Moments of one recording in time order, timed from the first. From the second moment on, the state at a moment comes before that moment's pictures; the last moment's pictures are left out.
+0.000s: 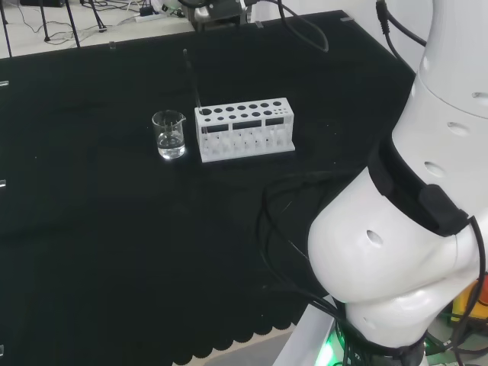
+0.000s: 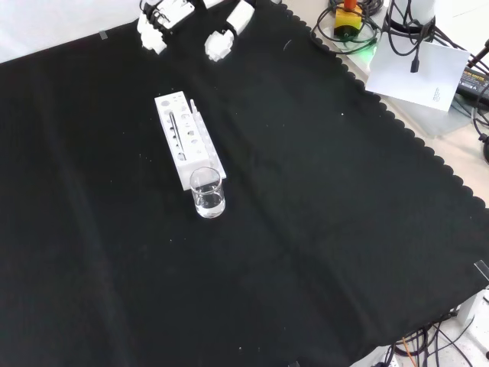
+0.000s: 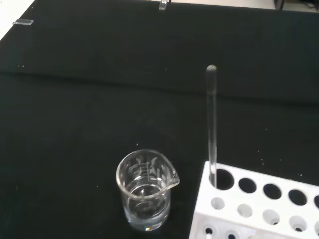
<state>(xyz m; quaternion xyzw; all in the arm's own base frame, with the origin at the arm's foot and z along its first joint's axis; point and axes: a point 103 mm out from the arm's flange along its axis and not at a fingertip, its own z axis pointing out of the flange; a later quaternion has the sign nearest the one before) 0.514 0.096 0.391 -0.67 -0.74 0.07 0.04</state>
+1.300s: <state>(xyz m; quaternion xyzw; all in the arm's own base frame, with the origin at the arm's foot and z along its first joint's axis) 0.561 0.084 0.334 -0.66 -0.74 0.11 0.06</state>
